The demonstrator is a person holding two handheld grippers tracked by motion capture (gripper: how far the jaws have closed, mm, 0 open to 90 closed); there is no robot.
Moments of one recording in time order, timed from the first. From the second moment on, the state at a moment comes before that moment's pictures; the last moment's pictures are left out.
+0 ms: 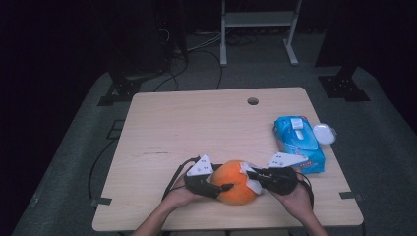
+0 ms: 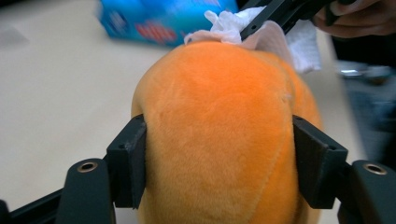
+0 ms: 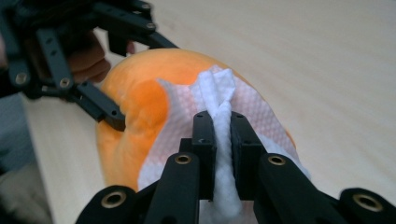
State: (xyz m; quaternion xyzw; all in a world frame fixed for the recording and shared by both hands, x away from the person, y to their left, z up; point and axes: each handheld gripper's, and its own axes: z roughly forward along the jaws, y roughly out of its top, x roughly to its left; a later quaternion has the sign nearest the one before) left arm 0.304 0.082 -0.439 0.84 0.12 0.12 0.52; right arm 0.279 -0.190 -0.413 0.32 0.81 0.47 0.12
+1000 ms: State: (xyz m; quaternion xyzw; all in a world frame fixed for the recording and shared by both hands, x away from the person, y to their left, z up) left arm 0.310 0.088 -0.451 0.84 0.12 0.11 0.51; right arm 0.293 -0.197 -0.421 0.35 0.79 0.49 0.12
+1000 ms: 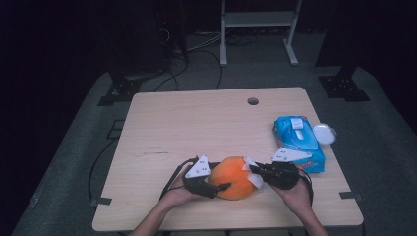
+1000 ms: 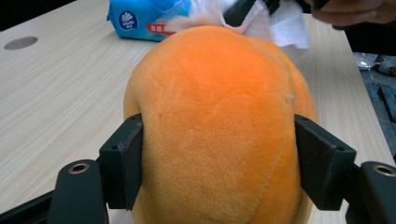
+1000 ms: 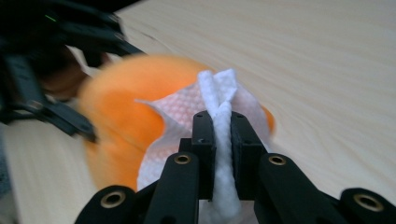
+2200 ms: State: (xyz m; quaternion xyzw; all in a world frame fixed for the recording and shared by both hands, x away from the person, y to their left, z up) left arm 0.307 0.077 -0.444 0.84 0.14 0.08 0.53; right arm 0.276 -0.176 -0.403 0.27 0.81 0.50 0.12
